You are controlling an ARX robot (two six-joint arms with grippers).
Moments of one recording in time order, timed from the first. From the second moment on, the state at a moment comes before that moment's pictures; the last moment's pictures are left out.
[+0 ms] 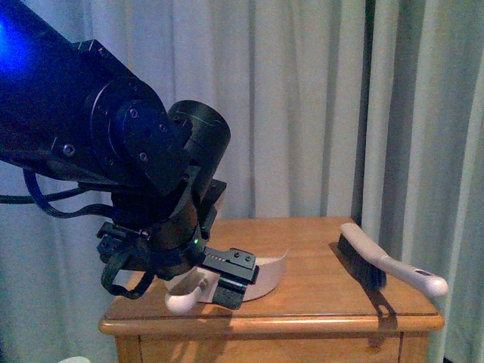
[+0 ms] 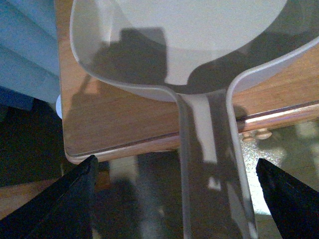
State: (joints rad) left arm -0.45 2.03 1.54 -0.35 -0.30 0.02; right arm 0.00 0.00 0.02 0.00 0.00 0.00
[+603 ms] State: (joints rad) left arm -0.40 2.10 1.57 -0.33 -0.28 0.02; right arm 0.00 0.00 0.02 0.00 0.00 0.00
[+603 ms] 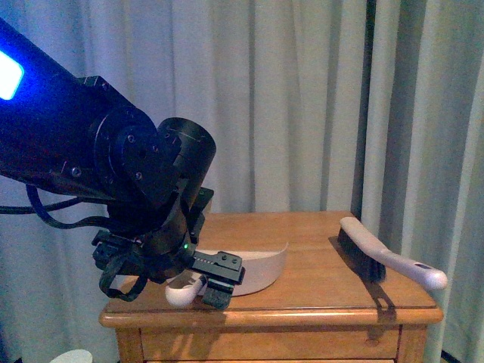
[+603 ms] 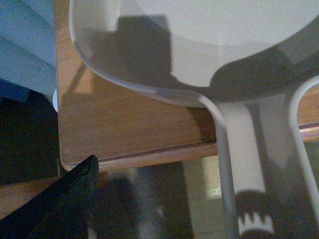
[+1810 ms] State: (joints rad) left arm -0.39 1.45 0.96 0.40 -0.21 0.30; right arm 0.00 0.00 0.02 0.00 0.00 0.00
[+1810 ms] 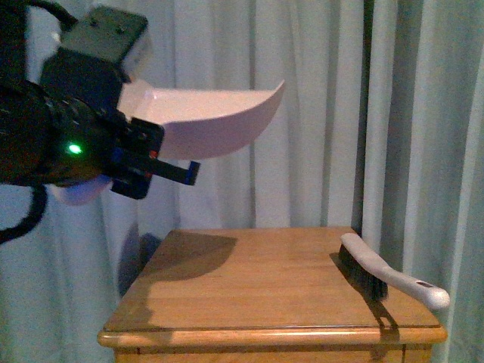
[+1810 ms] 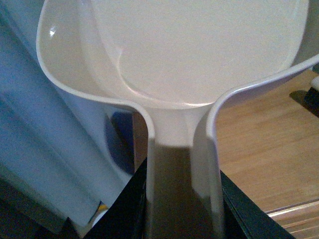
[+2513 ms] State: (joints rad) left arm 0.15 0.86 0.57 0.47 0.24 0.36; right arm 0.00 0.00 0.02 0.00 0.00 0.00
